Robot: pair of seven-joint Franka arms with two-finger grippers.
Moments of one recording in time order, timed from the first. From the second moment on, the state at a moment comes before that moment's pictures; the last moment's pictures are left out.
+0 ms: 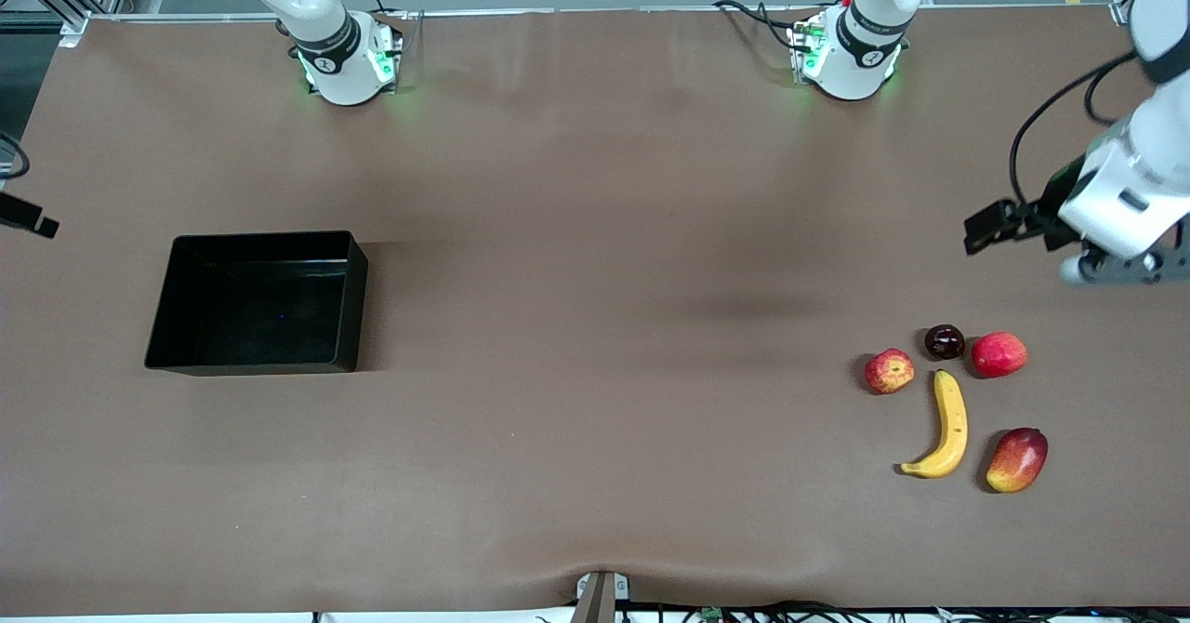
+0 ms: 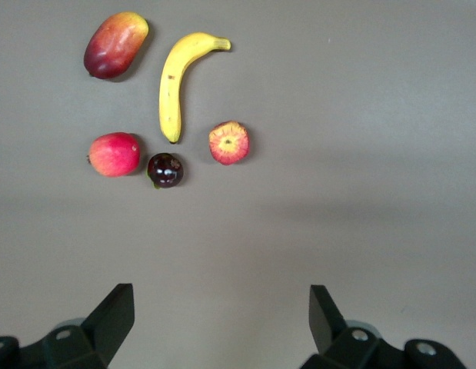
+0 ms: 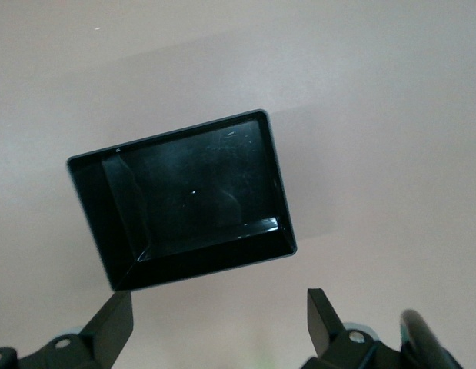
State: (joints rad) left arm 0.00 0.14 -0.10 -1.55 0.01 1.66 -0.14; right arm -0.01 0.14 -0.29 -1.51 0.03 1.55 -0.07
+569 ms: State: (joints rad) left arm 0.00 0.37 -0.10 -1.56 0.06 1.89 -0.14; right arm -0.08 0.34 -0.28 -1.56 0.09 1.74 -0.30
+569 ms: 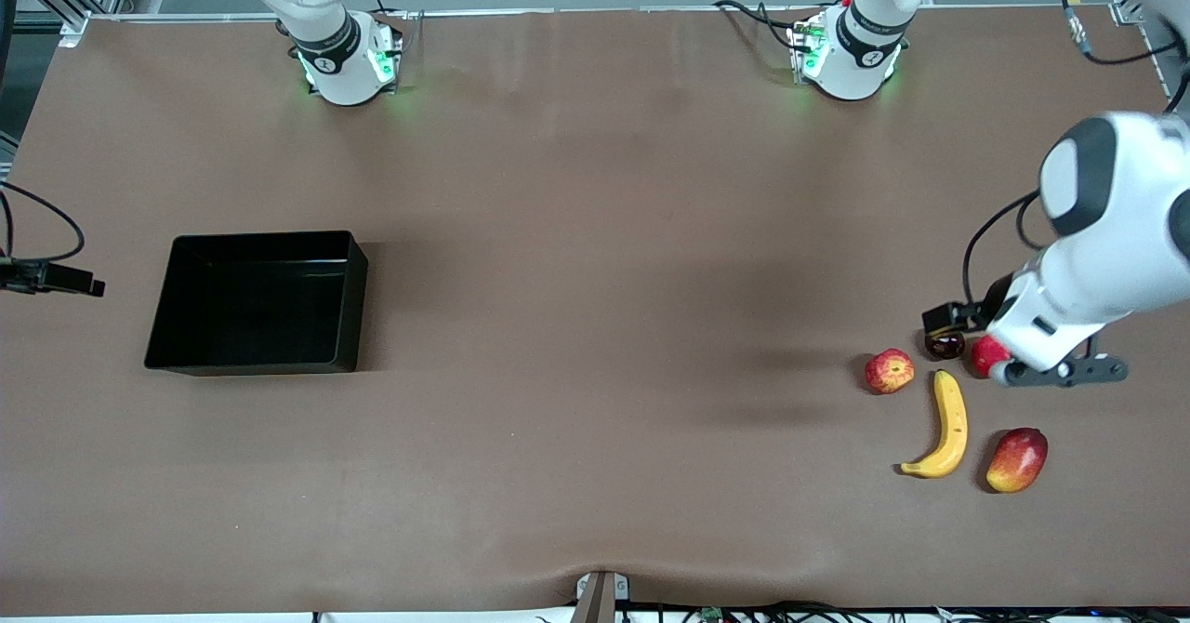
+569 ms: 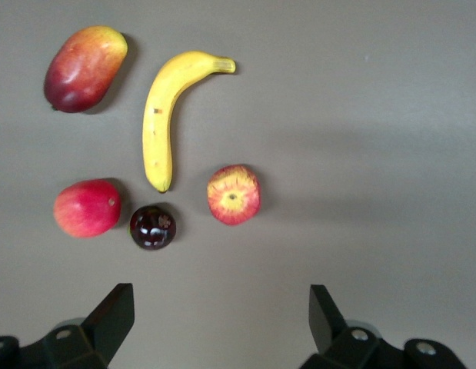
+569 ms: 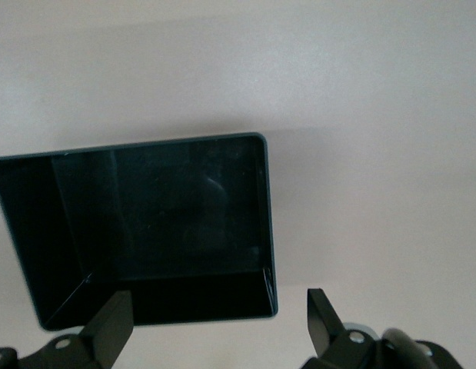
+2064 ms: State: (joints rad) left arm 0.05 0.62 -0.09 -1.79 0.06 2.40 -0.14; right arm -0.14 0.43 -0.28 -1.94 0.17 2.17 -0.52
